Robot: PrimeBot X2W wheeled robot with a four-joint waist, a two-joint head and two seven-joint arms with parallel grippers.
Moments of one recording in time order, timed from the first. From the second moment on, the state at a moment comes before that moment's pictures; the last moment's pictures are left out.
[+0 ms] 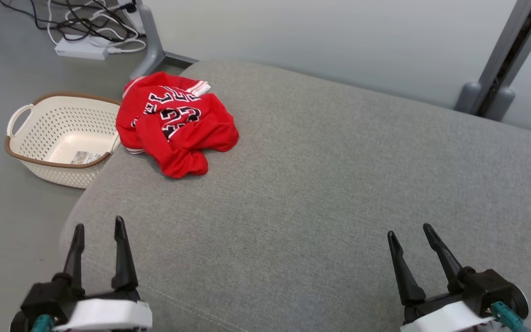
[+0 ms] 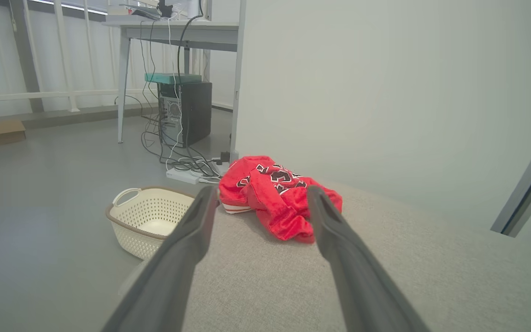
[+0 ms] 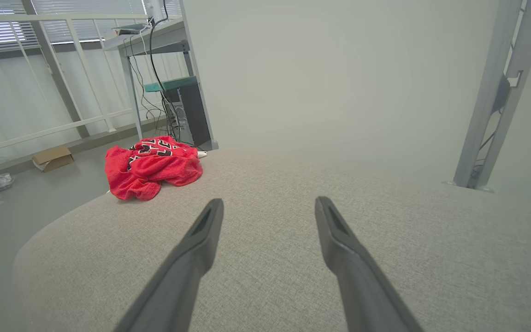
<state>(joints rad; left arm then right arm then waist) 0.06 0.05 -0.03 0.06 -0.26 0.10 -0.26 0.01 -0.05 0.18 0.15 0.17 0.13 -0.26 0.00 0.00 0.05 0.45</state>
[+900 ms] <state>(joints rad) -0.71 0.07 0.18 0.55 -0.35 0.08 -0.26 -0.28 -0.25 0.25 0.11 0.14 0.13 -0.26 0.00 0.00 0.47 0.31</state>
